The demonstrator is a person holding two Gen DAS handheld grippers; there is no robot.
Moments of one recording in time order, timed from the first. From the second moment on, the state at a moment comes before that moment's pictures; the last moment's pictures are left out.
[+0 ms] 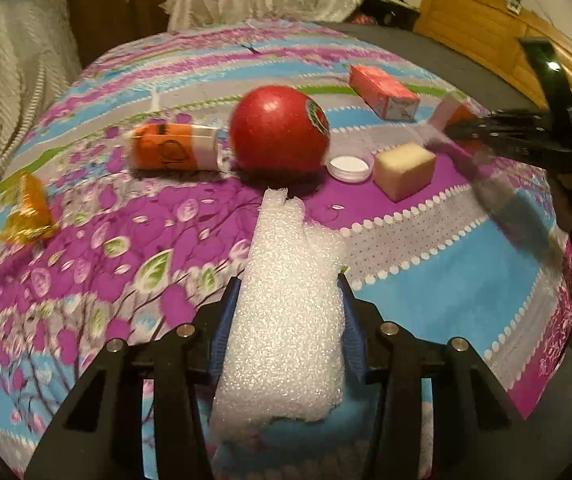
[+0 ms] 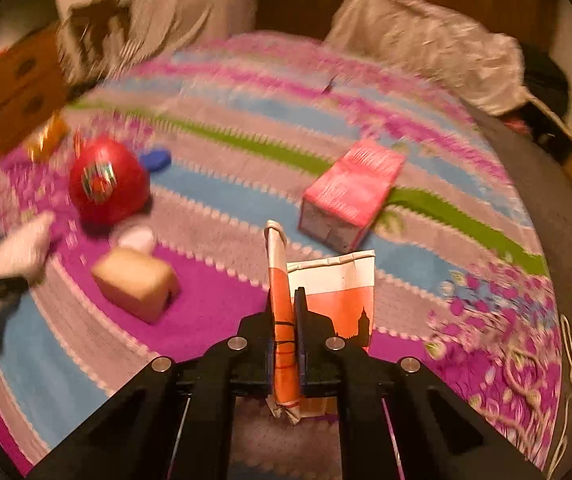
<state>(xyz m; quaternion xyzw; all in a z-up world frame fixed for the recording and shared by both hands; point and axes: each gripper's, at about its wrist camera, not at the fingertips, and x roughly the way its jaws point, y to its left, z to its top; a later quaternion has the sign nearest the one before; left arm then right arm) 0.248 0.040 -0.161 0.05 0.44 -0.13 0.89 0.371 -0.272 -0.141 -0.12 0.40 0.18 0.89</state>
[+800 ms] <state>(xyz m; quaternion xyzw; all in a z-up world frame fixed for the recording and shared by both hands) 0.153 0.025 -0.030 -0.02 0.21 0.01 0.98 0.162 -0.219 -0.016 0.02 0.16 0.09 0.98</state>
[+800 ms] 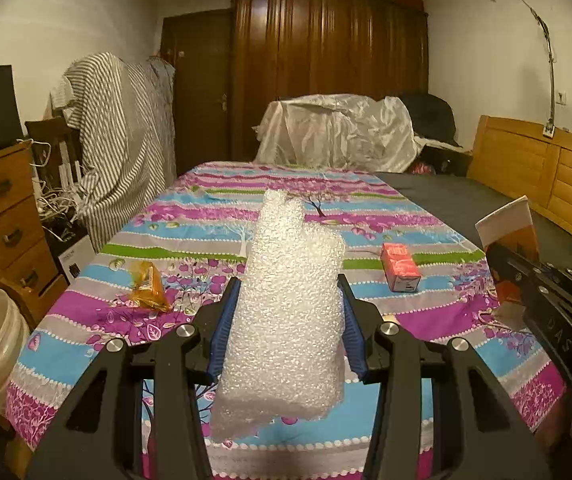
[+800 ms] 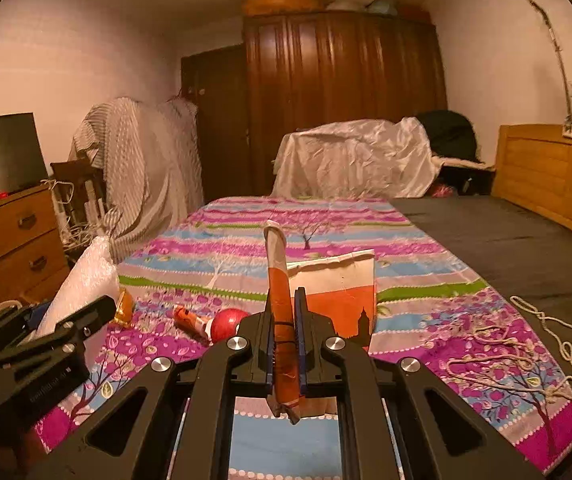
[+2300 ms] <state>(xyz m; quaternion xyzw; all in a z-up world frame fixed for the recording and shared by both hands) 0.074 0.315 0.011 -0.10 0.19 0.27 0.94 0.130 0.166 0.058 -0.08 0.16 0.37 0.91</state>
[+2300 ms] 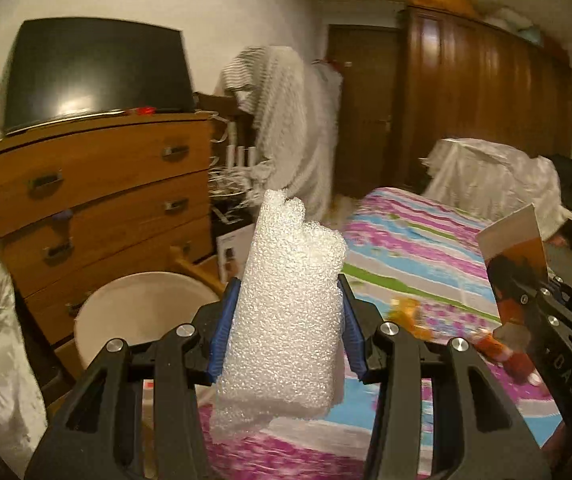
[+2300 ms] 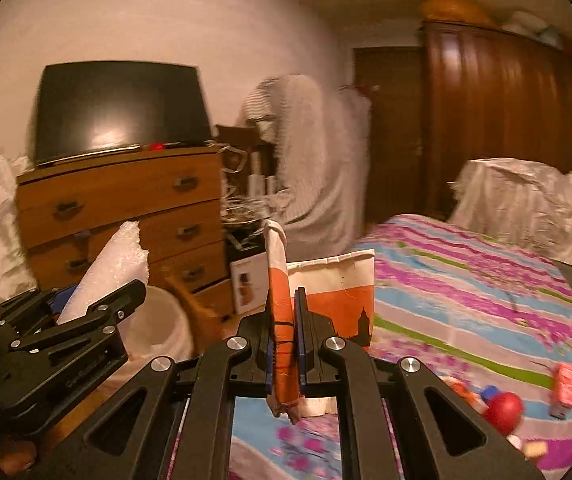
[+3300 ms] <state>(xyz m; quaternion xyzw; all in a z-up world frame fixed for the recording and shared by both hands) 0.056 0.535 -0.046 -0.20 0.31 0.32 0.87 0.203 0.512 -0.012 -0.18 0.42 0.53 0.71</state>
